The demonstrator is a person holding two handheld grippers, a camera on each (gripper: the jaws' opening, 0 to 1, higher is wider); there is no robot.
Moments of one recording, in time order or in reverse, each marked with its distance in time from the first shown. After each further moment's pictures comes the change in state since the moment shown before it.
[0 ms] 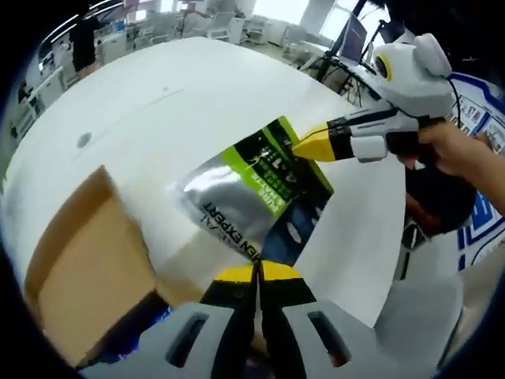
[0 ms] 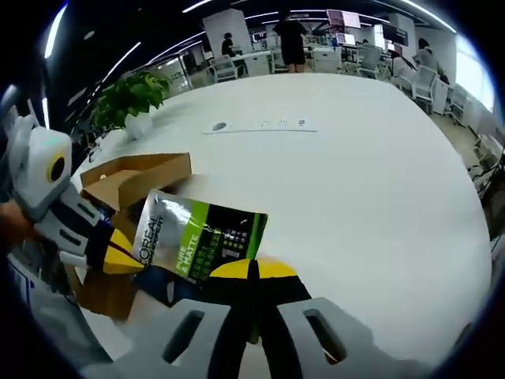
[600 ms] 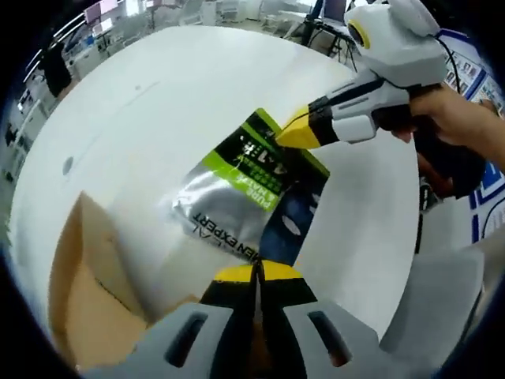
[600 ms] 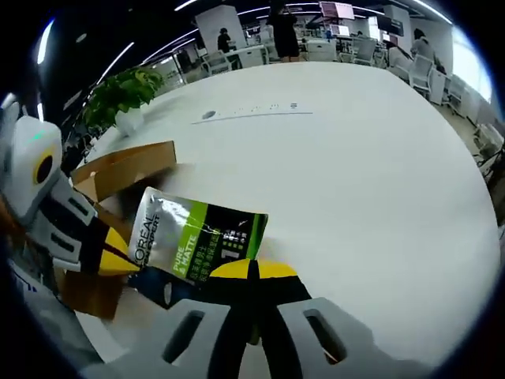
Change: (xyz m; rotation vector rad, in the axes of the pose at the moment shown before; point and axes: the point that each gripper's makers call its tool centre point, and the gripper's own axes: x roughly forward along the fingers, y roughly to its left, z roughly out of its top) left arm 0.023 -0.001 -0.003 0.165 0.133 0.031; right arm 0.021 -0.015 -0.017 0.029 0.023 -0.005
